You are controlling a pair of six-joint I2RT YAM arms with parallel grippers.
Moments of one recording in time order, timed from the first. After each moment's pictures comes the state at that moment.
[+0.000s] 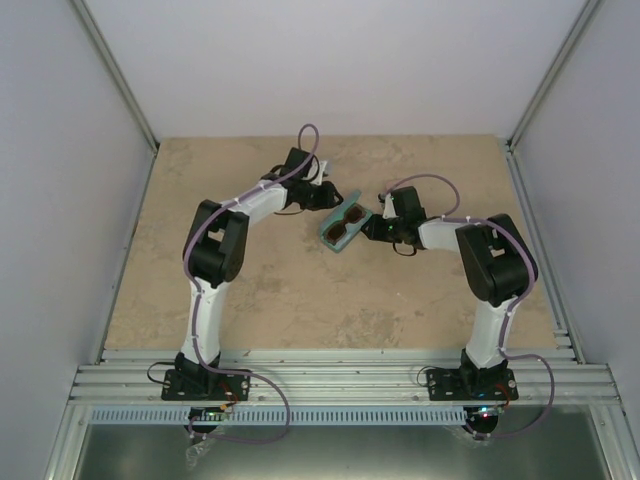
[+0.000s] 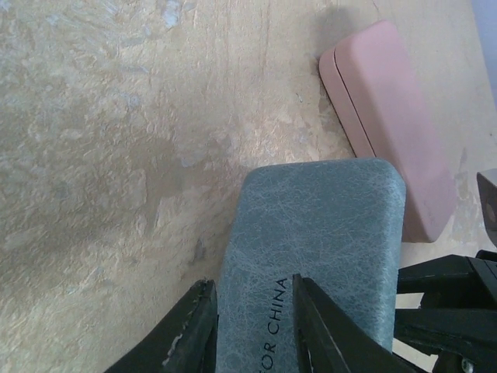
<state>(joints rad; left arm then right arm) -0.43 2.21 1.66 -0.30 0.50 -0.40 0.39 1.94 1.02 0.08 -0.33 0.45</state>
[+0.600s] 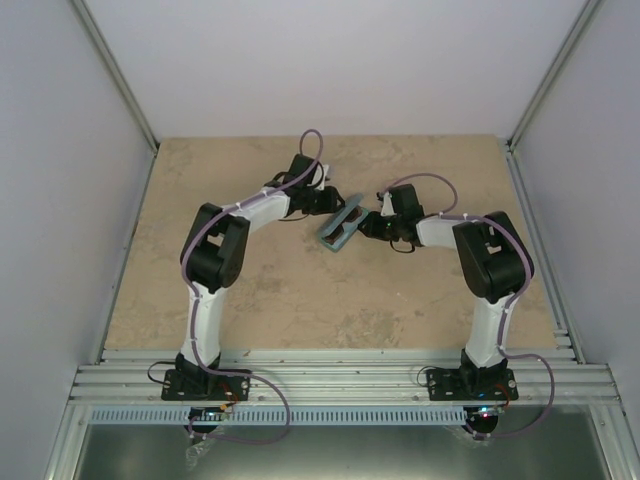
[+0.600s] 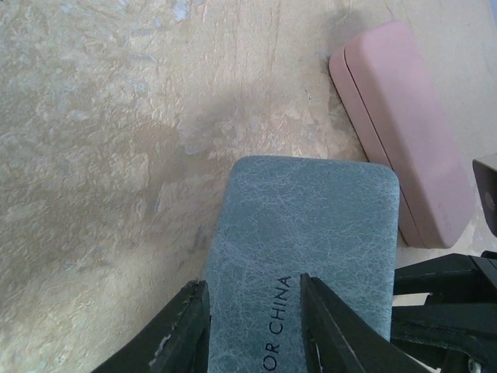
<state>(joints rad) -0.47 2.16 1.55 -0.21 0.41 -0.45 0.38 1.98 1.06 0.08 -0.37 0.53</state>
